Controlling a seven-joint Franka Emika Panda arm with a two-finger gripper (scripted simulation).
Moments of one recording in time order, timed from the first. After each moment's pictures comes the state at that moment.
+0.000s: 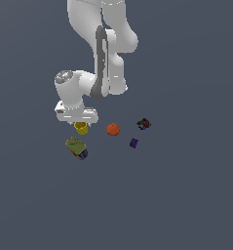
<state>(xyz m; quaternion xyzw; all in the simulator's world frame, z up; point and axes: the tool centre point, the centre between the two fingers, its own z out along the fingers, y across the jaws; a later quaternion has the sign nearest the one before) -0.131 -0.193 0.067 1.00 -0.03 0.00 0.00</state>
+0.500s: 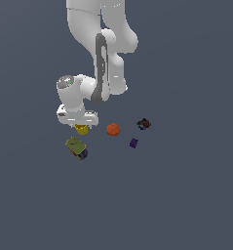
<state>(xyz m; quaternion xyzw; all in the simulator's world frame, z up) -0.131 -0.194 0.046 1.00 -0.03 0.00 0.00</state>
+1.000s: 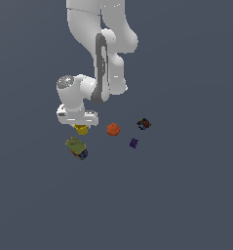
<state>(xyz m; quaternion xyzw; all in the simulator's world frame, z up) -0.131 -0.194 0.046 1.00 -0.03 0.00 0.00</state>
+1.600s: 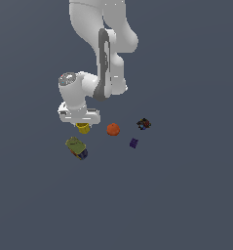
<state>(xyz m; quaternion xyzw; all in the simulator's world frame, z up) -0.130 -0.182 0.059 1.00 -0.03 0.00 0.00</state>
